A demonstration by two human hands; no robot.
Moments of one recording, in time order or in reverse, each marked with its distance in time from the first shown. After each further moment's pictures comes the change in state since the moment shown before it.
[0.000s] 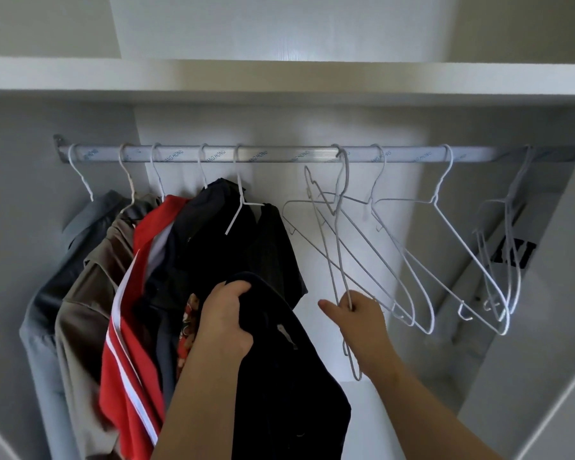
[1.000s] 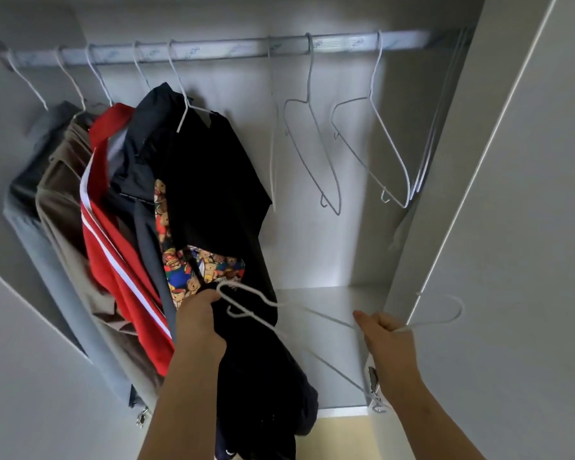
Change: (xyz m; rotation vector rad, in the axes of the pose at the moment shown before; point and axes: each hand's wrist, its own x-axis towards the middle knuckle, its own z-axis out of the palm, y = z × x) left_hand -0.121 -0.151 -0.048 0.090 0.242 -0.115; right_hand -0.181 0.108 -0.149 0.234 0.146 0.374
